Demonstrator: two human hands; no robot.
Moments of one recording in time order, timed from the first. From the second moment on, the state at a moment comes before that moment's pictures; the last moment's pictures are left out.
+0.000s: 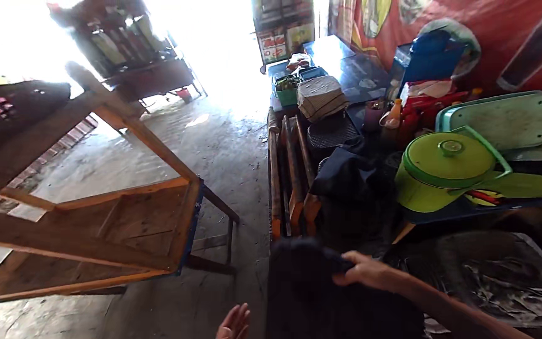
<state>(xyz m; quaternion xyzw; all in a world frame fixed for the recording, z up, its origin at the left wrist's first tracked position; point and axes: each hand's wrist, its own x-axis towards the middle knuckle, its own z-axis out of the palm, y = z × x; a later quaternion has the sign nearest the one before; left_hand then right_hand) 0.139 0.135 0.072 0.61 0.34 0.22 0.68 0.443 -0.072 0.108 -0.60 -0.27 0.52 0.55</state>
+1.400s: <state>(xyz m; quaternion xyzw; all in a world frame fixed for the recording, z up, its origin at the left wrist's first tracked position) 0.616 0.146 0.006 0.91 0.00 0.18 0.37 0.726 -0.027 0.020 -0.93 -0.18 -0.08 0.30</state>
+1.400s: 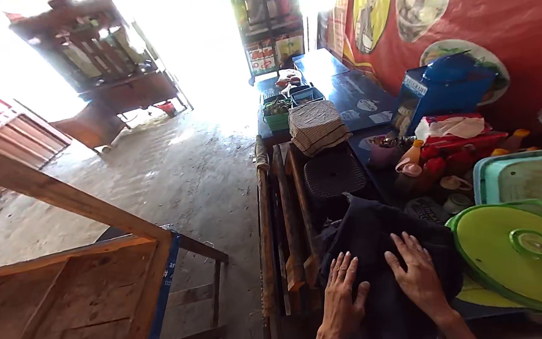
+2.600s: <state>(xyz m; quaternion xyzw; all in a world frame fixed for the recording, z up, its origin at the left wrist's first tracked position) 0.669 0.121 -0.014 0.95 -0.04 0.21 0.21 0.783 -0.268 0.055 -0.89 0.30 -0.15 0.32</state>
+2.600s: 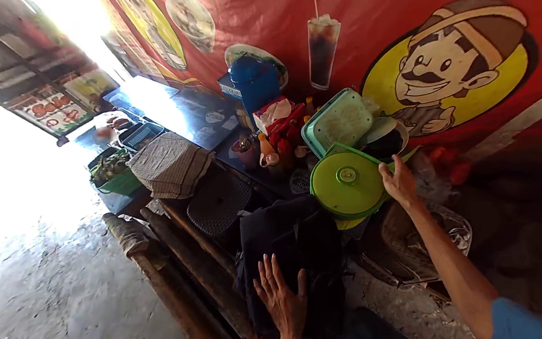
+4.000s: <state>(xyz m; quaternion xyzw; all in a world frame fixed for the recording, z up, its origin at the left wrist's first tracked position) 0.671 0.119 -0.020 0.95 -0.01 0.23 0.20 0.802 -0.244 0.097 -0.94 0.16 -0.07 0.29</state>
